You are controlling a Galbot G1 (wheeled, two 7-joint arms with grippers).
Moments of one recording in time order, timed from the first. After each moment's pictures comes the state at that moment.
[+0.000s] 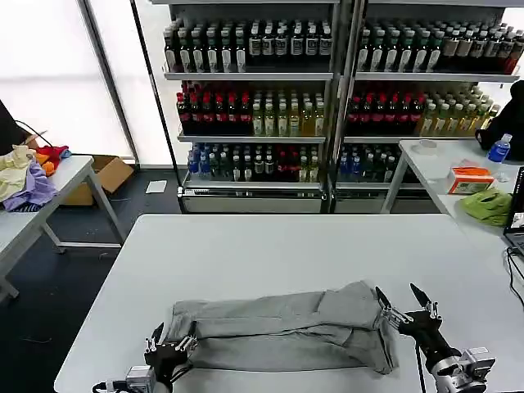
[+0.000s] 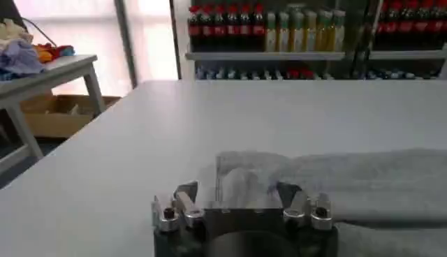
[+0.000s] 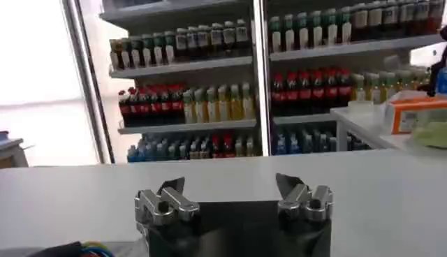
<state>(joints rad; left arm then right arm) 1.64 -1.33 -0.41 -2.10 -0.24 0.38 -0.29 -1.63 1.23 0.80 2.10 0.49 -0.20 -0.18</state>
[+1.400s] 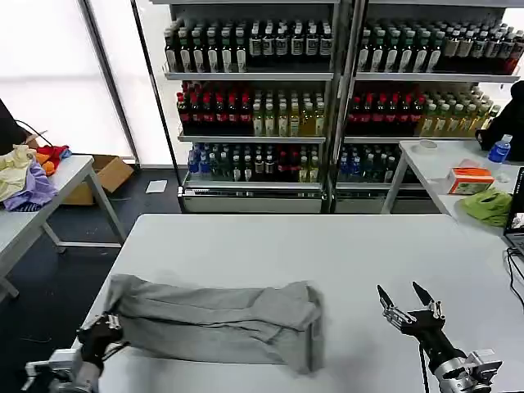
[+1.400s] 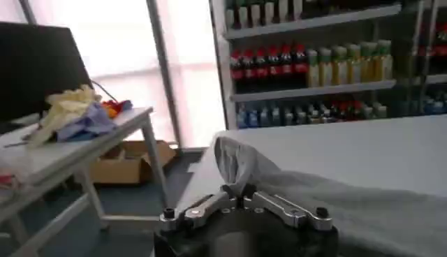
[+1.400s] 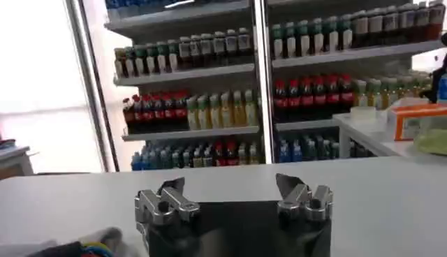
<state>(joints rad) 1.63 -1.14 -0.79 -2.07 -0.37 0.31 -0.13 -1.65 1.22 0.80 2.15 0.52 -0.20 -0.18</state>
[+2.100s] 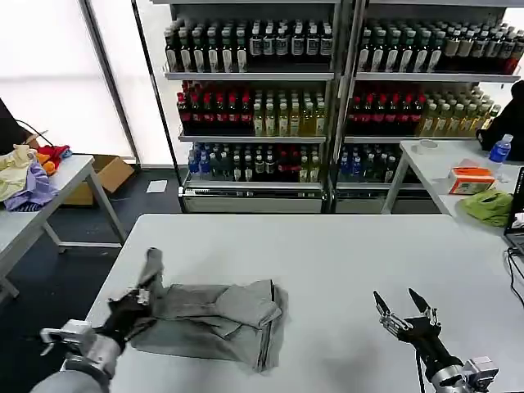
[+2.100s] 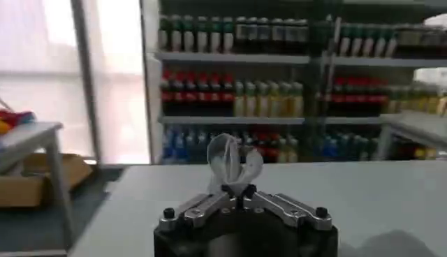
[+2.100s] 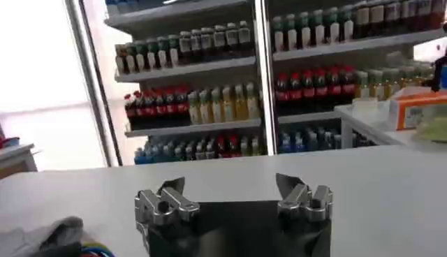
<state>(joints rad) 1.54 -1.03 -0.56 -2.23 -0.62 0.39 -0.14 -1.69 1.26 0.80 2.14 0.51 -0.19 -0.18</state>
